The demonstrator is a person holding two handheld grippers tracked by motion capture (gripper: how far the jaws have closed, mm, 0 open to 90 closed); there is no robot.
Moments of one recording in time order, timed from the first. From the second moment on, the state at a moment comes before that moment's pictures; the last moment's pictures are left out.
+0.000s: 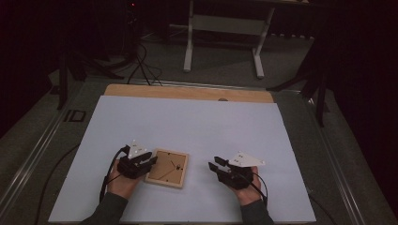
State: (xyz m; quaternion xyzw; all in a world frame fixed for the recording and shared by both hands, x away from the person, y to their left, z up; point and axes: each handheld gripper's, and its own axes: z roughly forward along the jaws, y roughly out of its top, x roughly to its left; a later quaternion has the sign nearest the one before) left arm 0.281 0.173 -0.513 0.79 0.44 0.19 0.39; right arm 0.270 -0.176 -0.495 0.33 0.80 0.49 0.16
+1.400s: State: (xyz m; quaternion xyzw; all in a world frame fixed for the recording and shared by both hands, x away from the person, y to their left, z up) left arm 0.281 0.166 -0.524 0.81 0.42 0.18 0.37; right arm 0.238 -0.082 -0.525 0.18 0.88 0.42 0.09
